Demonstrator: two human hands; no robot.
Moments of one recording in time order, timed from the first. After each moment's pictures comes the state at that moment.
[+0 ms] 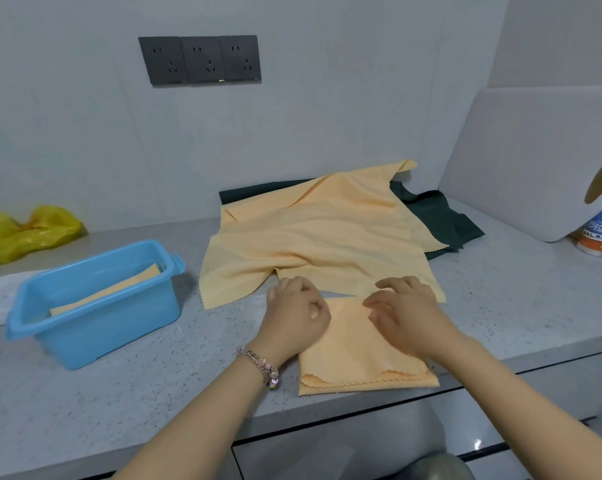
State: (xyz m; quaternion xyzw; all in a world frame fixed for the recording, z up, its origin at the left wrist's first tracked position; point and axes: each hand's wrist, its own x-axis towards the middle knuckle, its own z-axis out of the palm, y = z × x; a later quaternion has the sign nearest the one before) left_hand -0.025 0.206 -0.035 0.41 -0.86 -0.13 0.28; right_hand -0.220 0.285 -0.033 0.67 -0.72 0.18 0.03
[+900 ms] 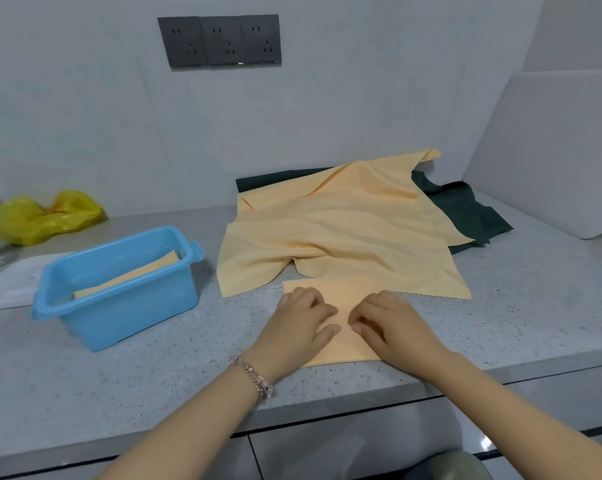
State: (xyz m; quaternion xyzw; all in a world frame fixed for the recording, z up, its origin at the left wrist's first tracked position) left_hand 0.010 0.206 -0.059 0.36 -0.92 -0.05 0.16; right_hand -0.181 0.279 -0.057 0.78 -0.57 0.26 0.04
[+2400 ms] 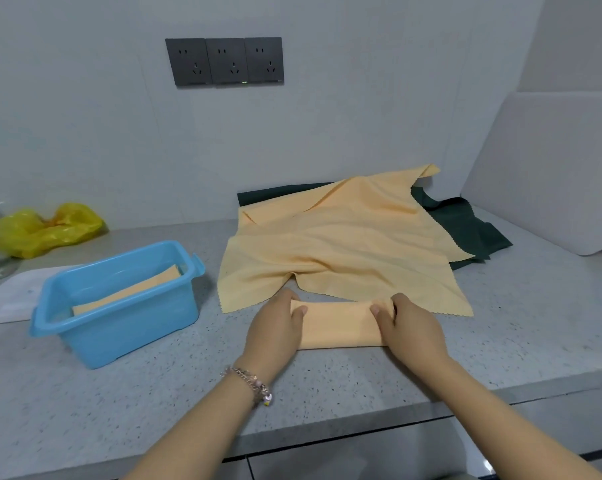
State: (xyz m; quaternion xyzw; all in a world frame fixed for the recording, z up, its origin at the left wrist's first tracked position) left_hand 0.015 0.195 -0.041 0.52 -0.78 -0.16 0.30; right_hand -0.184 0.261 -0.048 0.53 -0.79 0.30 -0.06
